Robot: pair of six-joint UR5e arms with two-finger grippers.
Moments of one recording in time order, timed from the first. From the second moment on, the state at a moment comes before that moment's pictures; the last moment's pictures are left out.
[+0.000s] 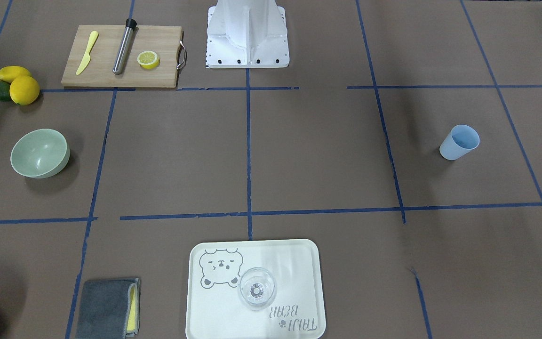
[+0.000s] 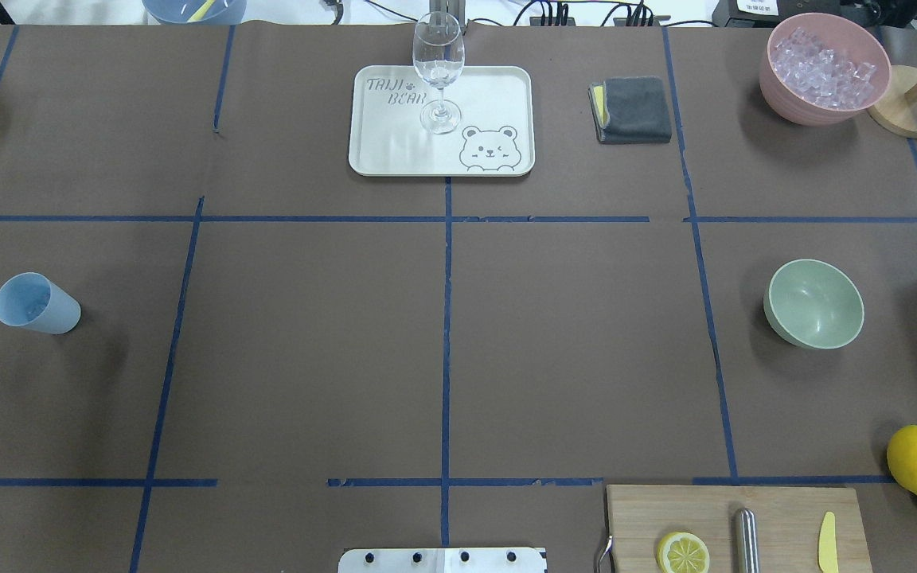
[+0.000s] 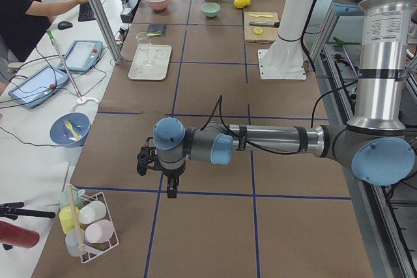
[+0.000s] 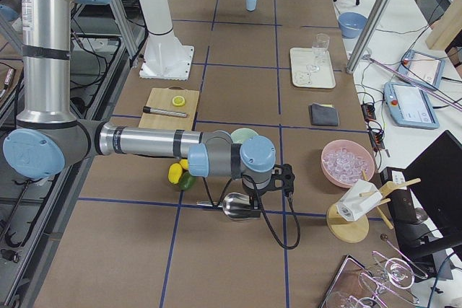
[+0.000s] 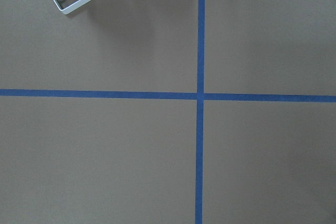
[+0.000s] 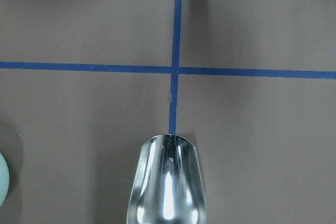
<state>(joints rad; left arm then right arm) -1.56 -1.56 -1.60 -1.69 -2.35 -0.11 1.59 -1.65 1.63 -1.50 2.40 0.00</state>
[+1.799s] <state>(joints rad) -1.40 -1.56 -1.80 -2.12 -2.34 -0.45 1.47 -1.60 1.61 -1.35 2.48 0.20</state>
